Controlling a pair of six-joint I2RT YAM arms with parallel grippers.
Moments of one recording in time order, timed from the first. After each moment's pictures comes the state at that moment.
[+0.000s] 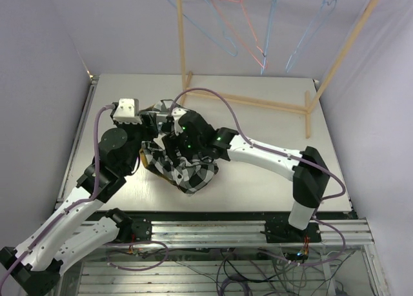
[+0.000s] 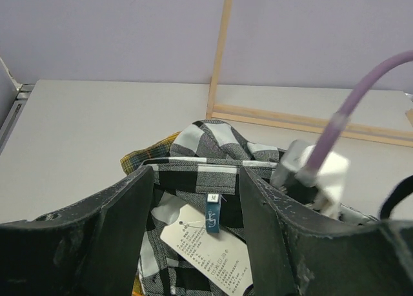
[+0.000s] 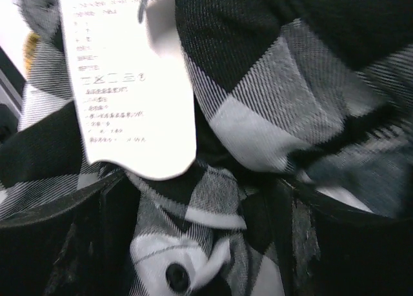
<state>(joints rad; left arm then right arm) -0.64 0.74 0.85 -0.10 -0.54 -0.14 1.01 1.80 1.46 -0.35 -0.03 0.27</state>
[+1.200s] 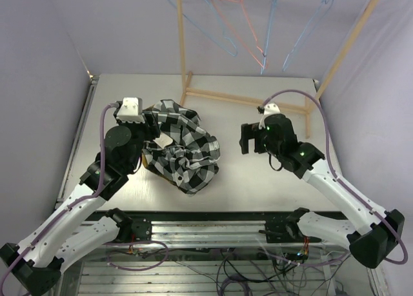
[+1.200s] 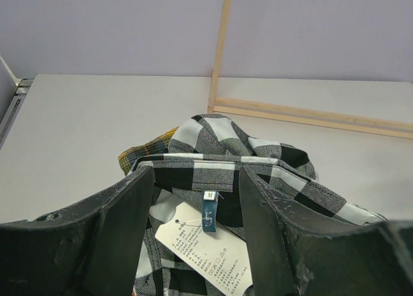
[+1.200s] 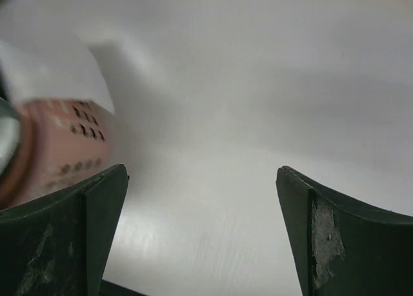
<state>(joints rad) -0.64 0.77 0.85 -0.10 -0.54 -0.14 0.63 1.05 1.00 -0.51 0.25 0.24</state>
